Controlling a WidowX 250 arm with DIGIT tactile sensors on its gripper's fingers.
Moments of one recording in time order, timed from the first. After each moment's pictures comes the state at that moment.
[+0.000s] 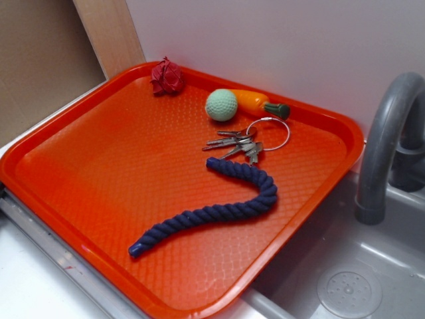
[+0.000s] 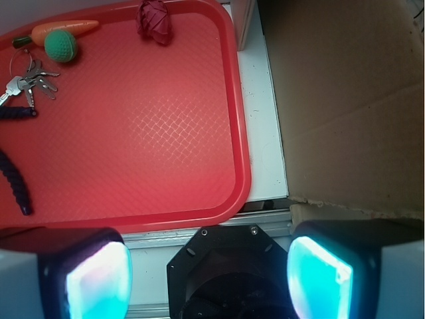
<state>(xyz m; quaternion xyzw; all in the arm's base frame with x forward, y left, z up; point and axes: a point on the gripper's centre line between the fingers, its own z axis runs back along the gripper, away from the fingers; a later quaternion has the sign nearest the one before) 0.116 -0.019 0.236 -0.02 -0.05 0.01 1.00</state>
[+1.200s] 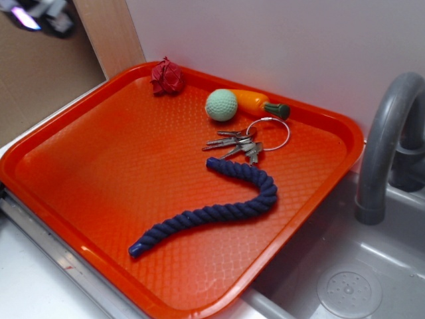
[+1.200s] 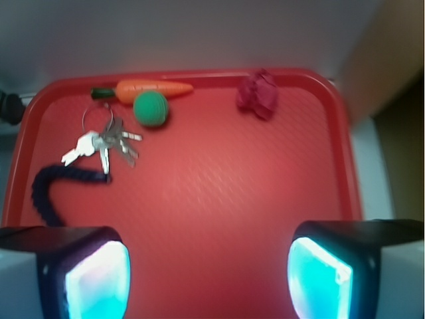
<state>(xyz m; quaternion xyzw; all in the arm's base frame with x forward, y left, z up) 0.200 -0.128 0.187 -0.07 -0.14 -0.04 0.99</state>
